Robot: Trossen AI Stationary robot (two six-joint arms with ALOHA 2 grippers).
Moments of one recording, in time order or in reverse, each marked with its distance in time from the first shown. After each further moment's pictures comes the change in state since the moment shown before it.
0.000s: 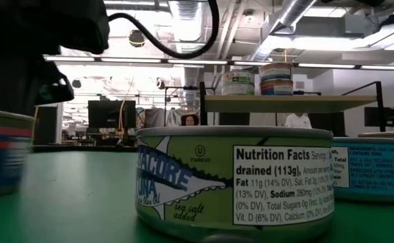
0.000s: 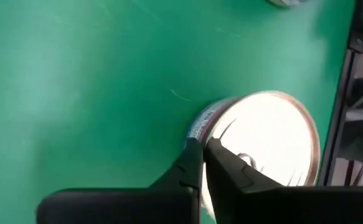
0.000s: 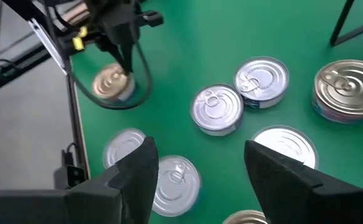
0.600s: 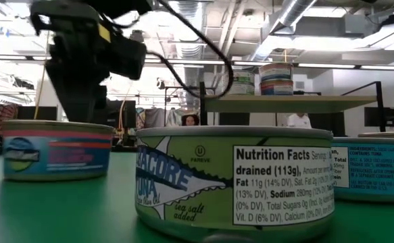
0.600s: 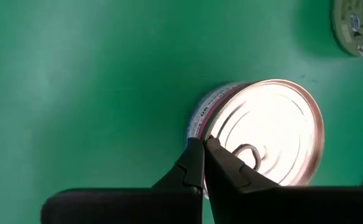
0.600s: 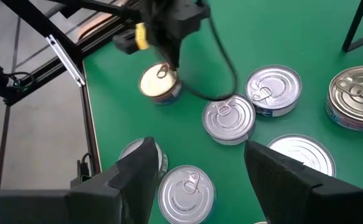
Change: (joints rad) left arm 0.299 0.000 -0.004 -0.152 0.139 0.200; right arm -0.002 0.000 0.000 0.058 0.010 -0.004
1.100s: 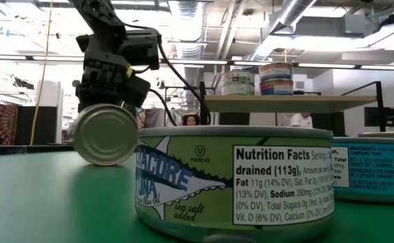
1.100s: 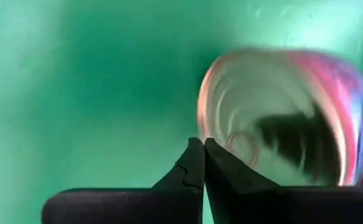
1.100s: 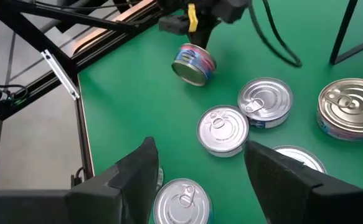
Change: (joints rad) left arm 0.366 -0.033 -0.002 -0.150 0.205 0.219; right arm -0.009 0.000 0.000 0.007 0.053 0.001
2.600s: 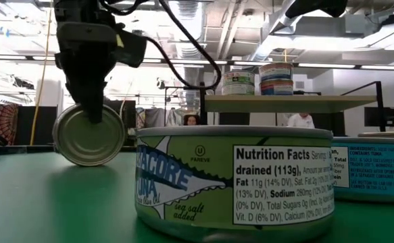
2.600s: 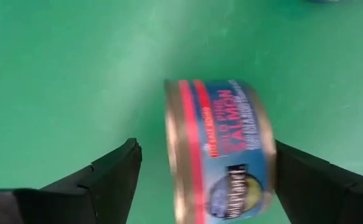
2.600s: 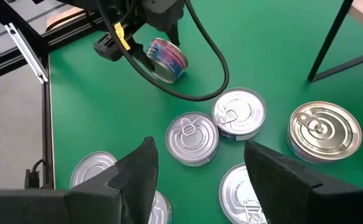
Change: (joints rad) left arm -0.424 0.016 0.156 -0.088 -0.549 -0.369; right arm -0.168 0.000 0.000 -0.003 -0.143 -0.236
